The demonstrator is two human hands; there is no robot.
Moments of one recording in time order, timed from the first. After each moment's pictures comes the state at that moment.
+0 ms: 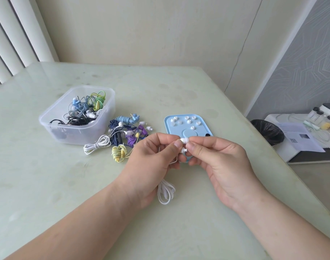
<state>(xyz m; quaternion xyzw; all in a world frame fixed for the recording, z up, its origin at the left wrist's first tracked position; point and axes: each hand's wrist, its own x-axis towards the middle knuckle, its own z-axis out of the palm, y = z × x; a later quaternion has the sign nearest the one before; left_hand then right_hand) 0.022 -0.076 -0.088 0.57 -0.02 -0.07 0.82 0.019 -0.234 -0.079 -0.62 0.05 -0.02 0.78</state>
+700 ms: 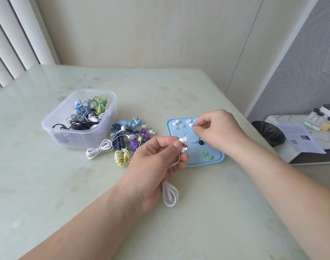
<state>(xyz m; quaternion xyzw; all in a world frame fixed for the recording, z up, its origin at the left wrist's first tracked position) 0.024 -0.075 -0.080 0.50 0.04 -0.11 0.86 0.113 -0.254 -0.058 -0.95 0.00 -0.06 0.31</state>
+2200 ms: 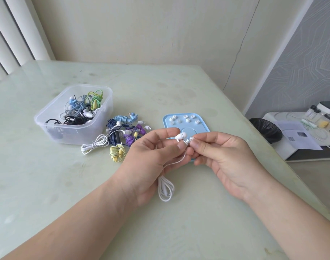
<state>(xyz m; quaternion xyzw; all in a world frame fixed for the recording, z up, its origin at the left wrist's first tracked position) 0.024 -0.074 -0.079 0.47 0.03 -0.13 0.87 0.029 -0.251 -0.070 -0.62 0.04 0.06 0.78</state>
